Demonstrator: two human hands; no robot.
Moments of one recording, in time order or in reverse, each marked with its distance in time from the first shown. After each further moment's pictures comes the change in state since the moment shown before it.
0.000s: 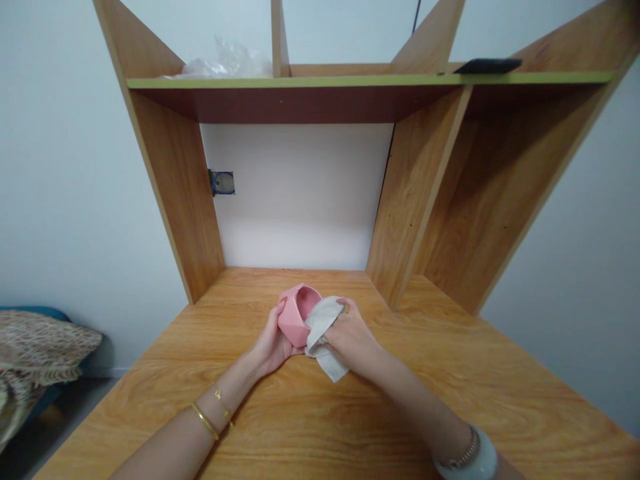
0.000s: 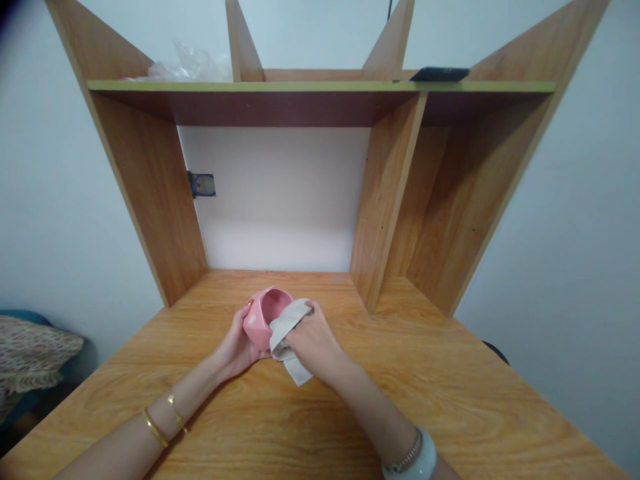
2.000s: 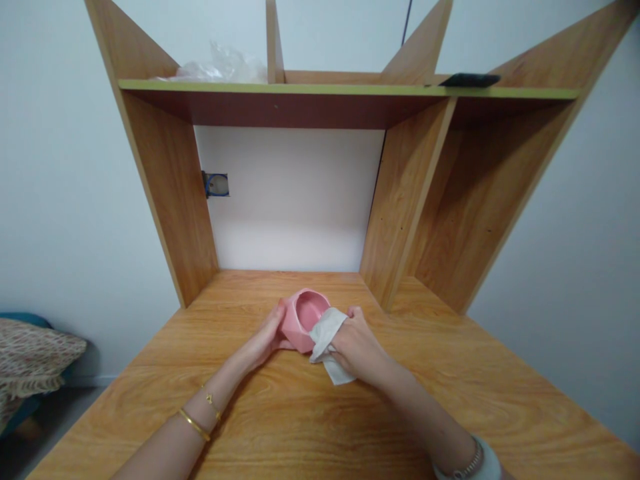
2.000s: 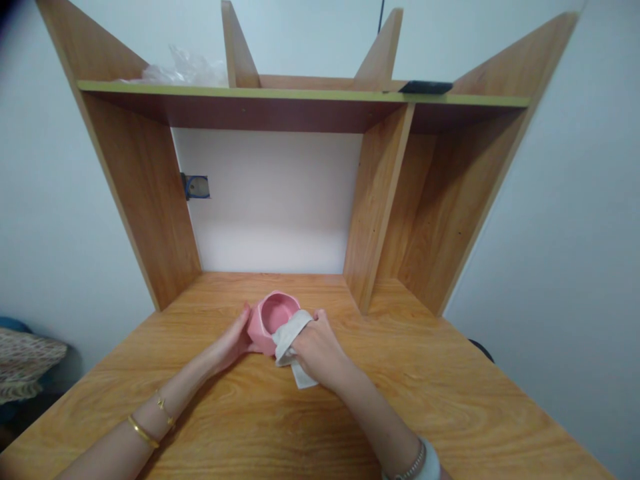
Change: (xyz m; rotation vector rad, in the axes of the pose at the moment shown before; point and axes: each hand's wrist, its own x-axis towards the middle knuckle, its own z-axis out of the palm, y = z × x) left_hand 0.003 0.009 -0.007 0.236 0.012 0.051; right_hand -0.021 0.005 -0.008 0.022 -0.062 -0.019
